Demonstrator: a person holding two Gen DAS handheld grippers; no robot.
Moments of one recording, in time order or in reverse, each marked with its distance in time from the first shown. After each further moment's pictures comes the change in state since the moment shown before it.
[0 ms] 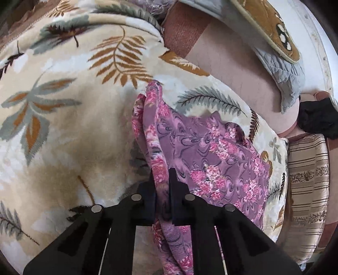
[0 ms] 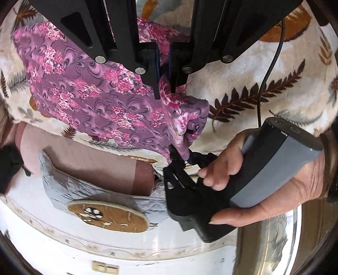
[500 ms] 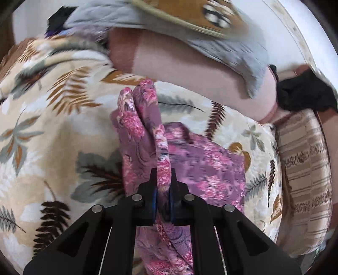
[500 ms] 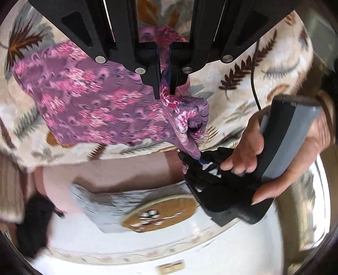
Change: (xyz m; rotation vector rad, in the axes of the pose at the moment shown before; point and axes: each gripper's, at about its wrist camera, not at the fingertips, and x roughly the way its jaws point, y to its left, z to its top) left arm -0.024 -0.125 -0.015 0.188 -0.065 -0.002; right arm -0.055 -0.105 -0.005 0.411 -0.052 0.041
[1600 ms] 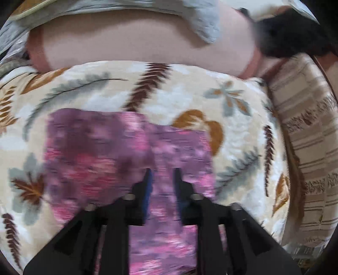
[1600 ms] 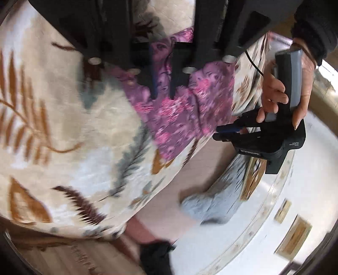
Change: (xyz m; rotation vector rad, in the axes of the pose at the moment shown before) left arm 0.099 -0.159 -0.003 0.190 0.158 0.048; right arm -0.037 -0.235 -0.004 0.579 0.044 -0.029
